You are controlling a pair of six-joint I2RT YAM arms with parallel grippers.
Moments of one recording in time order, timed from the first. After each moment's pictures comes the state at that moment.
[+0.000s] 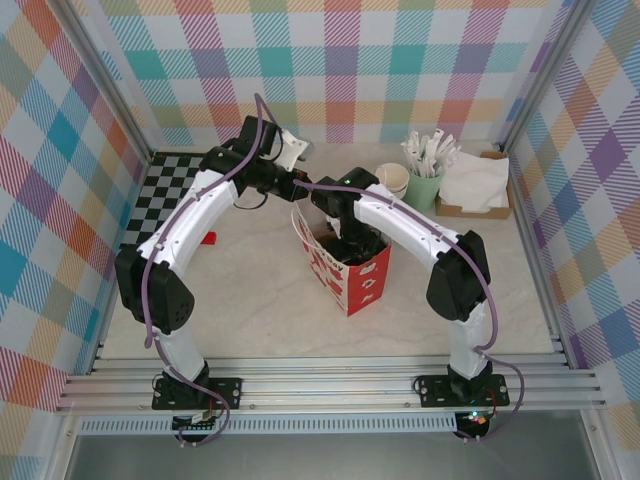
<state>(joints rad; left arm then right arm) -0.42 1.79 1.84 -0.92 0.43 0.03 0.77 2.00 1.91 -1.61 -0.03 0.32</state>
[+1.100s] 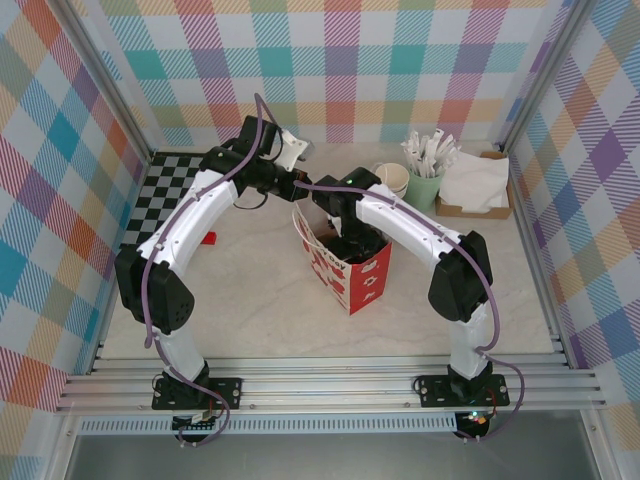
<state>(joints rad) -0.42 1.79 1.84 -0.92 0.44 0.03 0.76 1.99 1.90 -1.58 0.00 0.33</state>
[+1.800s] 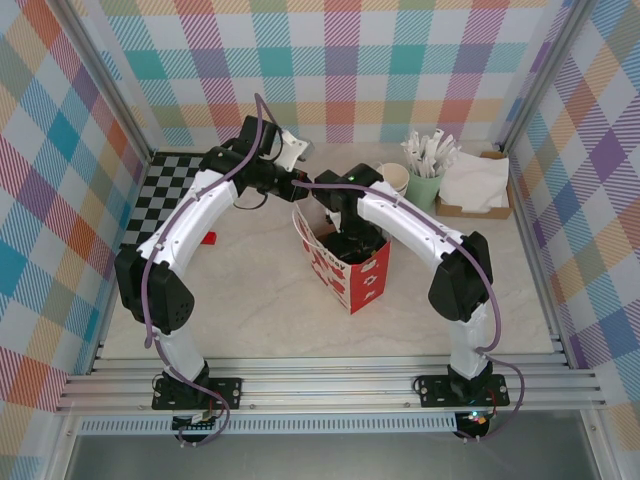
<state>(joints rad) -0.42 1.79 1.84 -0.92 0.44 0.03 0.76 1.99 1.94 -1.57 -0.01 0.31</state>
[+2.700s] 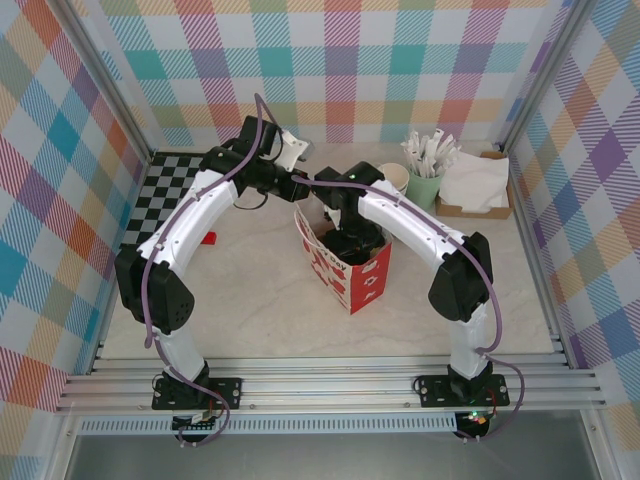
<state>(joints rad) -0.42 1.79 1.84 -0.92 0.45 0.03 0.76 1.99 1.96 -1.56 -0.01 0.29</state>
